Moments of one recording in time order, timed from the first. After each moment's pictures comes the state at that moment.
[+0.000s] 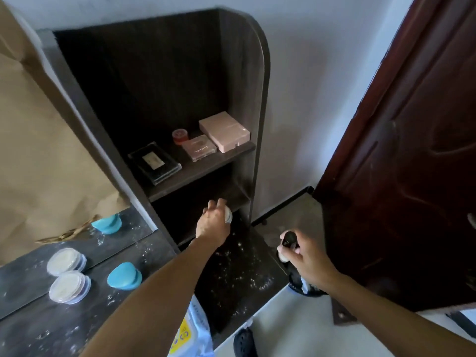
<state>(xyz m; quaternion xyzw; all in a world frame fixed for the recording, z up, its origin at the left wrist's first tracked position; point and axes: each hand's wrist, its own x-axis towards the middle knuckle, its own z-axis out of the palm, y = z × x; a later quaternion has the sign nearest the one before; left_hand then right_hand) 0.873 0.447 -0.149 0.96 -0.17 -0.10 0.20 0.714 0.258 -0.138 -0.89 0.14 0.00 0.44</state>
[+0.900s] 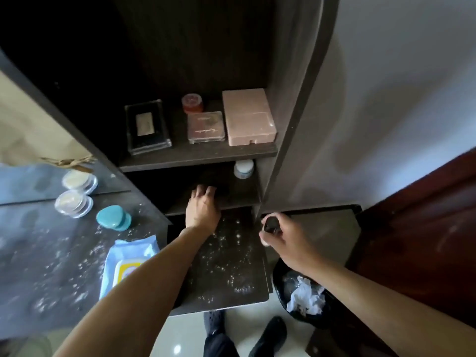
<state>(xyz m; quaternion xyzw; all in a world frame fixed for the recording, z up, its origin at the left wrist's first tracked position) 0.900 0.416 -0.195 0.97 0.08 -0.03 0.23 0.854 0.191 -0.157 -0.89 -0.08 0.15 0.43</state>
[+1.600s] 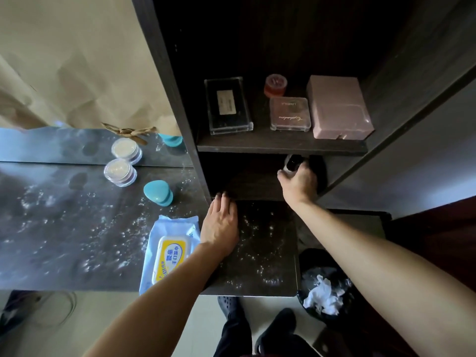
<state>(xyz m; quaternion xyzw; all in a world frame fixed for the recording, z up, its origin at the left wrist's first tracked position) 0.832 0.479 -0.229 1.00 0.02 -0.05 0.07 0.953 0.324 -0.176 -0.94 0.11 0.01 0.34</state>
